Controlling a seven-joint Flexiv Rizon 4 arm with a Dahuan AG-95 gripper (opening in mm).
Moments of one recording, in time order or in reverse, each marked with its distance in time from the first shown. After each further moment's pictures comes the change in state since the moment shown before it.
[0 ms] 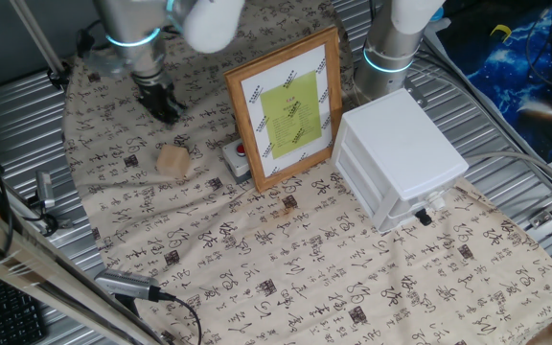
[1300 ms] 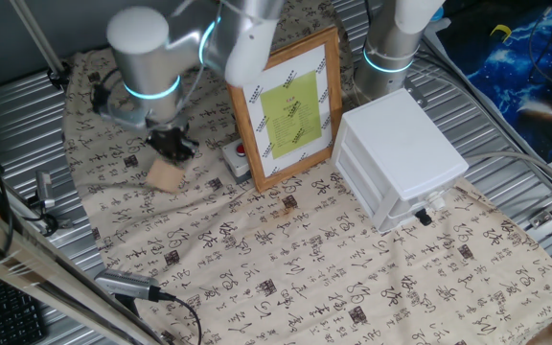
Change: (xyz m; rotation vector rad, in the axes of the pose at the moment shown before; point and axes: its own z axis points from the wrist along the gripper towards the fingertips) arm -0.097 0.064 0.012 0.062 0.017 -0.108
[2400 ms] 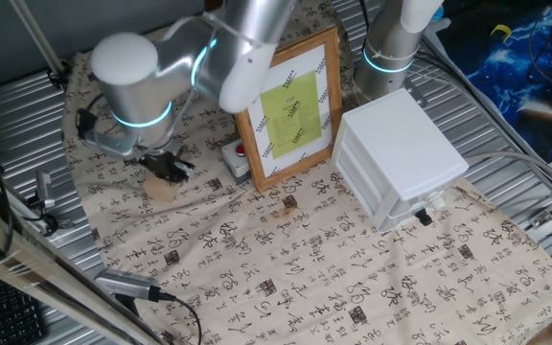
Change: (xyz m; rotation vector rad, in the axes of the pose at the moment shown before) arm -0.042 0.006 -0.024 -0.017 0.029 0.031
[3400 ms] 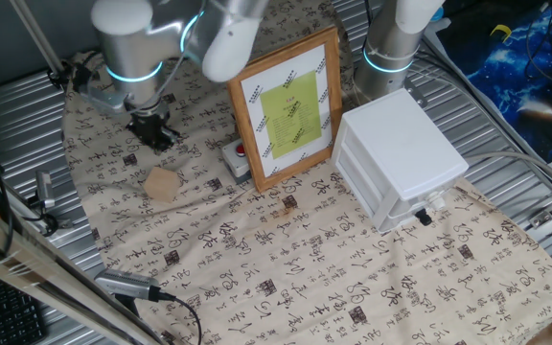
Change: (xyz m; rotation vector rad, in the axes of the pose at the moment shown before) arm 0.059 -0.077 0.029 0.047 -0.067 0.051
